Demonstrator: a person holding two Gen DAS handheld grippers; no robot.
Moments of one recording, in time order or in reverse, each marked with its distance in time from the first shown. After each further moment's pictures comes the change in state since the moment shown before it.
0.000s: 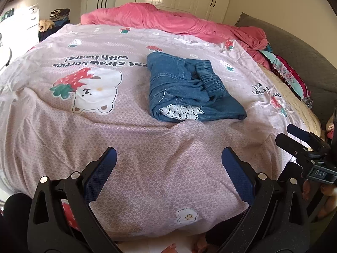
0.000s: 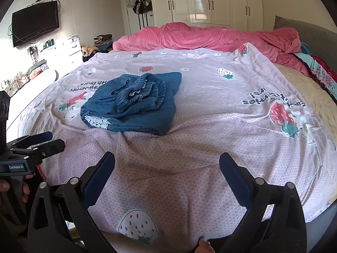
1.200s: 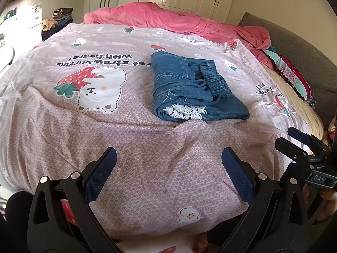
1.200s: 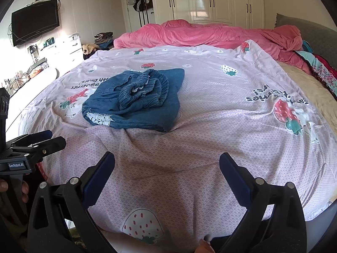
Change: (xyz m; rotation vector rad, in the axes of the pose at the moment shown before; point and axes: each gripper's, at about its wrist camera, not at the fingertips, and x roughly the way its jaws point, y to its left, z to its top) left arm -0.004 0.001 0.001 -0.005 0.005 0.027; right arm 0.004 0.004 -0.002 0.000 0.015 0.007
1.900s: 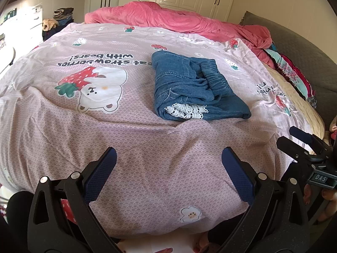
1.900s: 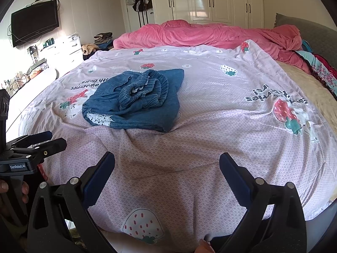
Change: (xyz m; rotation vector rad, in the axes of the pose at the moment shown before) left arm -0.001 0.000 0.000 -0.003 0.002 0.005; right arm 0.000 0.000 0.000 0.003 0.001 -0.001
